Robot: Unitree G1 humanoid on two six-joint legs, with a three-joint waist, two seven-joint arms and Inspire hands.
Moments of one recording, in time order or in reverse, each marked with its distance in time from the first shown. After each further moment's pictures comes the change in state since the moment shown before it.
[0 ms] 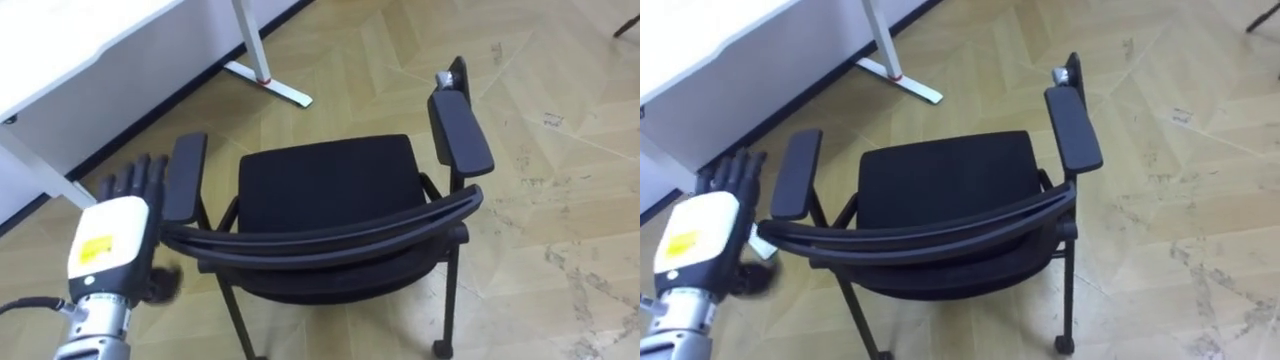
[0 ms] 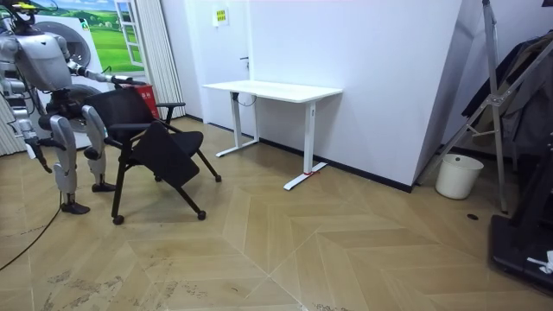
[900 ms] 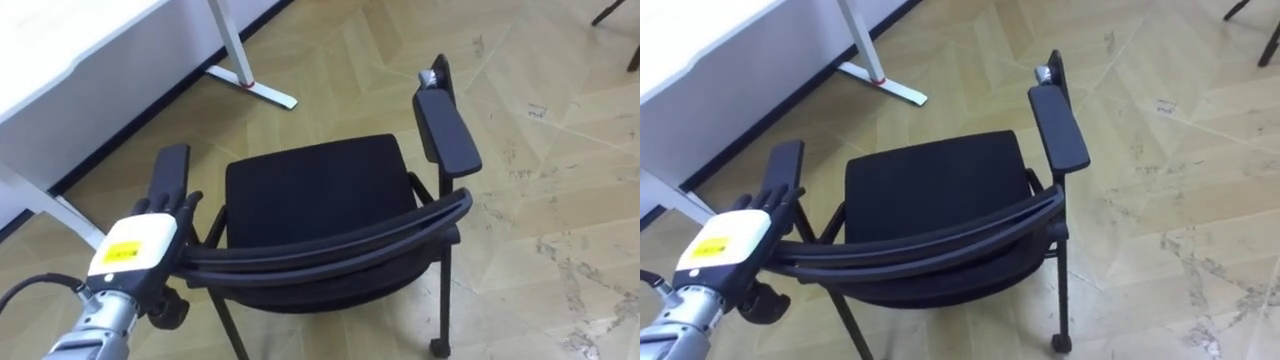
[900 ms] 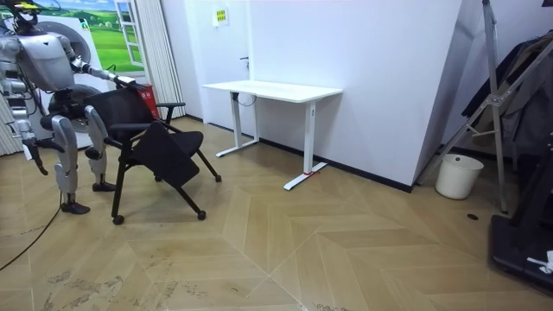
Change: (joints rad) left arm 0.008 0.120 -0.046 -0.140 -0.011 0.117 -0.266; right arm -0.027 -0.049 0.024 0.013 0.034 0.012 -0.039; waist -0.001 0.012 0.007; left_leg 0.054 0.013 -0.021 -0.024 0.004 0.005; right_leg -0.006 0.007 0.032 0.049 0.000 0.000
